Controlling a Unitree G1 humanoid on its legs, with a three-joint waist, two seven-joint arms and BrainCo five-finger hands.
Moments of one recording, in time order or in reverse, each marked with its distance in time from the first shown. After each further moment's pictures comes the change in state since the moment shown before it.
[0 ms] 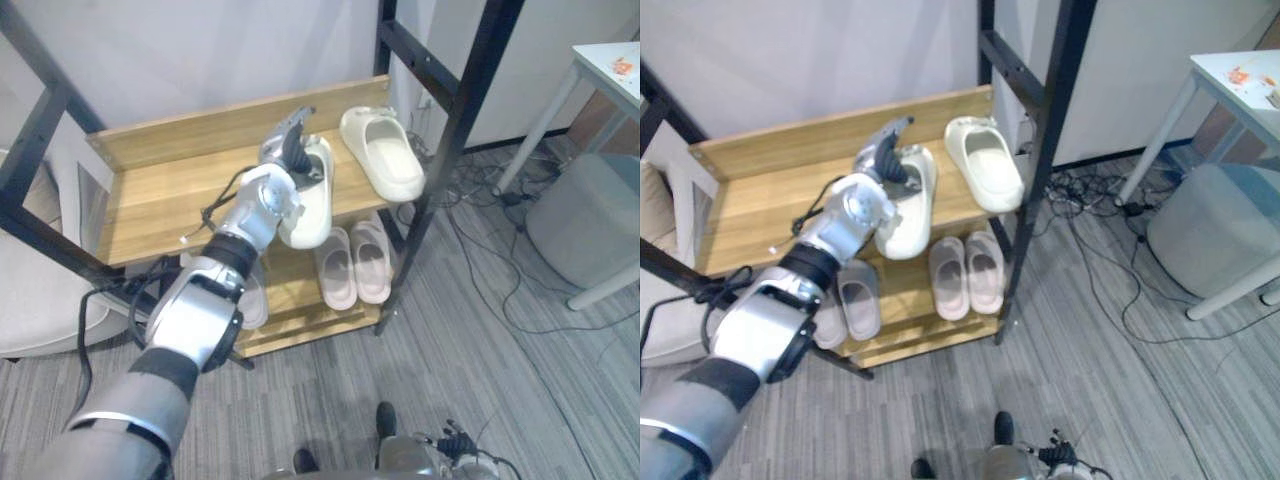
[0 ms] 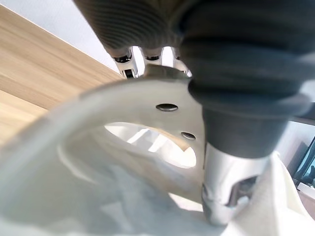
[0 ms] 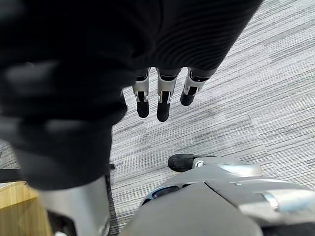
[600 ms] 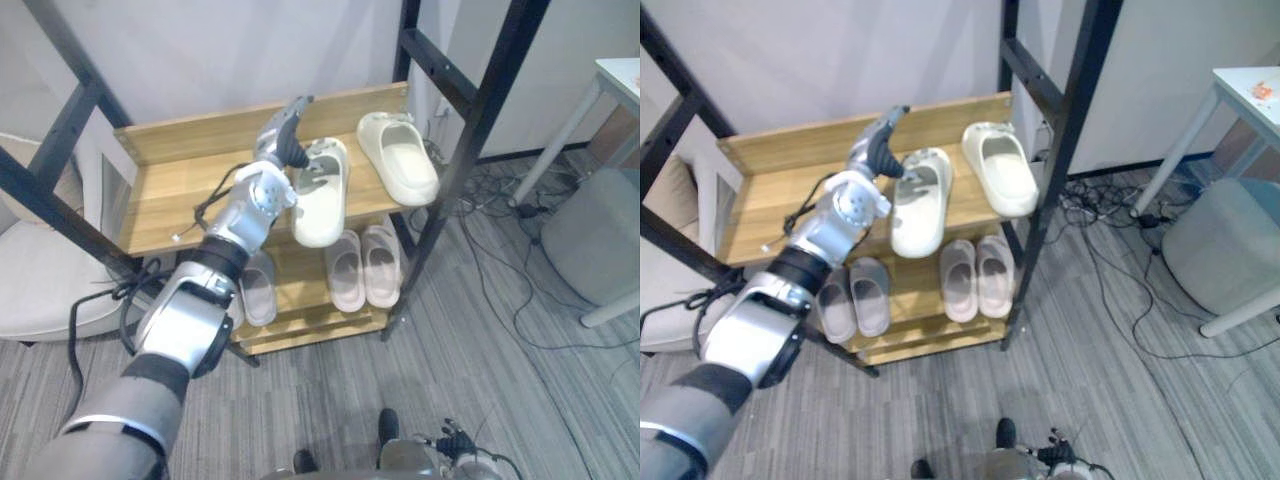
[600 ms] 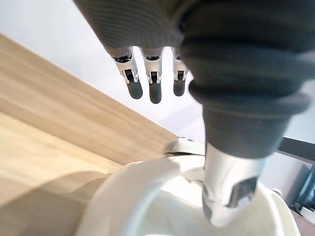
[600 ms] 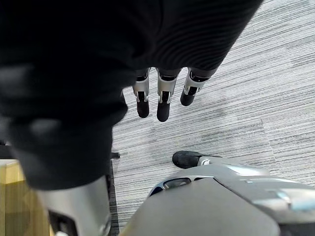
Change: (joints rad) left arm 0.106 0.047 0.052 -0.161 -0.087 -0.013 0.007; right arm -0.006 -0.019 0.045 0.002 0.000 0.011 0.004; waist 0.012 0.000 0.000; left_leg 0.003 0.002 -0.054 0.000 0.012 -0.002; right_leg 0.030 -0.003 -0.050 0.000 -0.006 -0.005
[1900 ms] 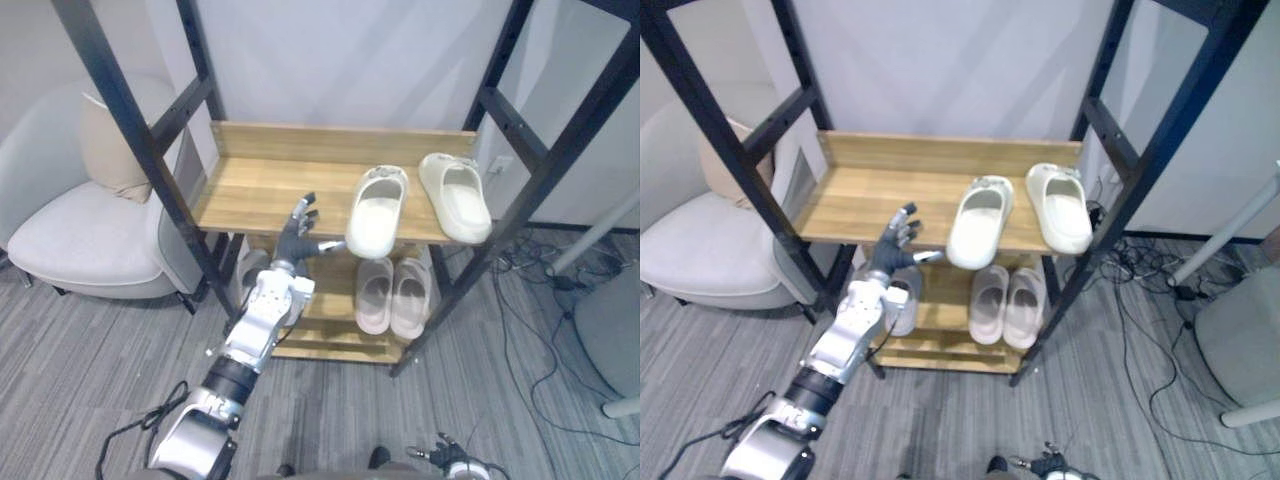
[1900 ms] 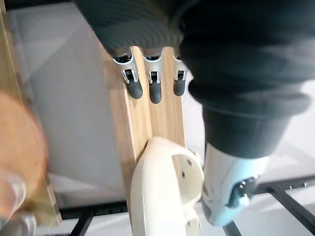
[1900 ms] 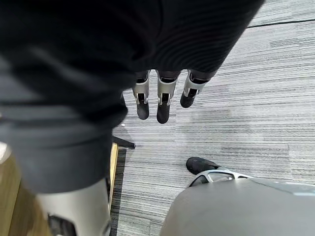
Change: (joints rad) left arm 0.619 -0.175 -0.026 -0.502 -0.514 -0.051 -0.029; right arm -0.006 0.031 0.034 0.040 0.000 0.038 -0.018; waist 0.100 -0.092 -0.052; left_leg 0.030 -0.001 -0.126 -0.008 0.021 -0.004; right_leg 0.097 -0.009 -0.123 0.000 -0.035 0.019
